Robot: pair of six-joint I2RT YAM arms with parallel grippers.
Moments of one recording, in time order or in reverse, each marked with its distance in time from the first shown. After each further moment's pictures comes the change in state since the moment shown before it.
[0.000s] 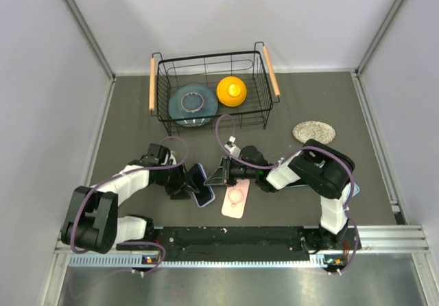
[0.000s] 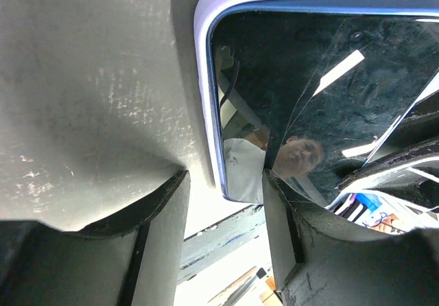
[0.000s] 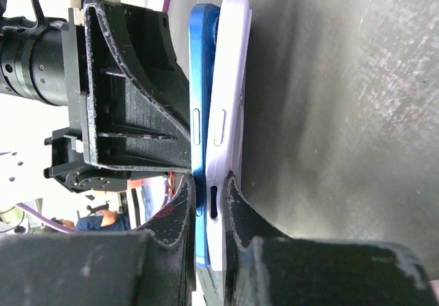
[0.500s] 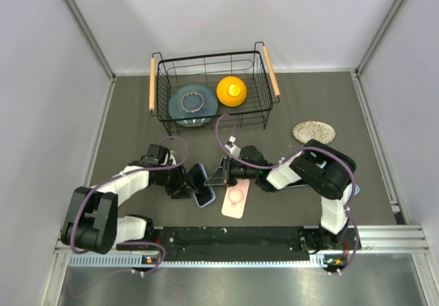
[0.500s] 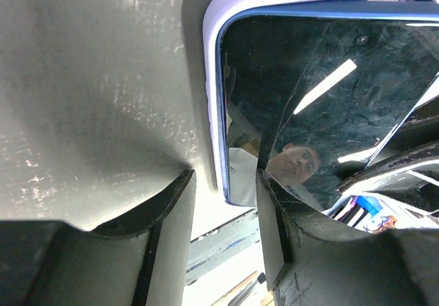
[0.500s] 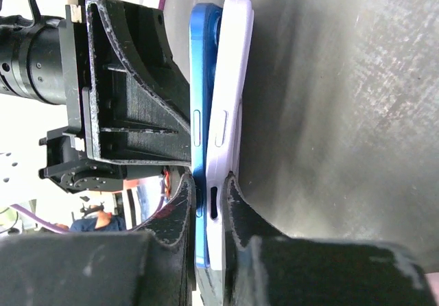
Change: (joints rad) left arm 0.000 -0.008 -0.012 0.025 -0.004 -0.007; right arm 0.003 -0.014 0.000 -0.029 0.013 -0.019
